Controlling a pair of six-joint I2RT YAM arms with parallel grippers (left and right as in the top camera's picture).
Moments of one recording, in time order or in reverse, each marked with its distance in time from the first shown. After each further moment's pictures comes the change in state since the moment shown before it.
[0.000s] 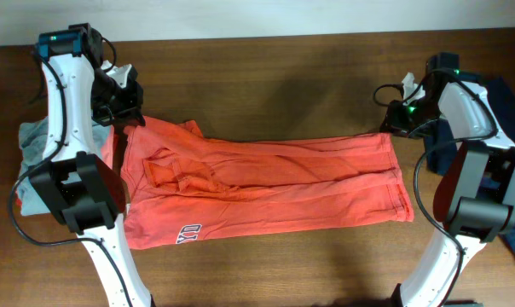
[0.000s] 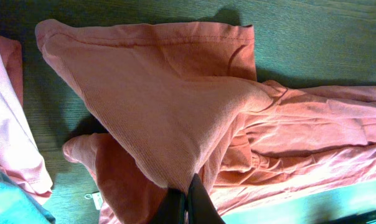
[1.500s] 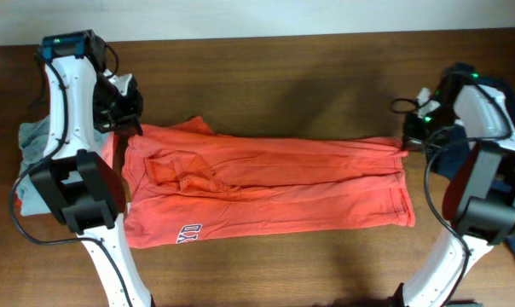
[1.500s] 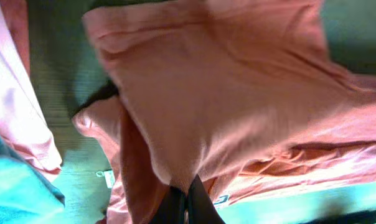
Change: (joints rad) left arm 0.000 0.000 -0.065 -0.027 -0.068 -0.016; right arm -0.096 -0.003 0.000 -0.155 0.076 -0.007
